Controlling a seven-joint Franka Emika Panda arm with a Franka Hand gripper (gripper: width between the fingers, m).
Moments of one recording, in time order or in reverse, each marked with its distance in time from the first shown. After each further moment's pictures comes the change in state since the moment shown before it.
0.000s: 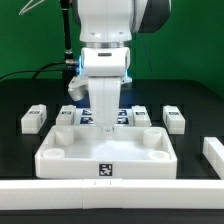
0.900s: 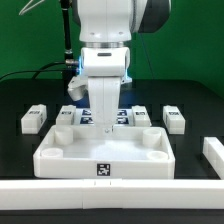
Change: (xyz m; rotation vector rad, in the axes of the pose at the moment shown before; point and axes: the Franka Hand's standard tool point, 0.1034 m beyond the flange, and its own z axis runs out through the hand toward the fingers) arm -0.007 -0.006 -0.001 0.013 -0.007 0.008
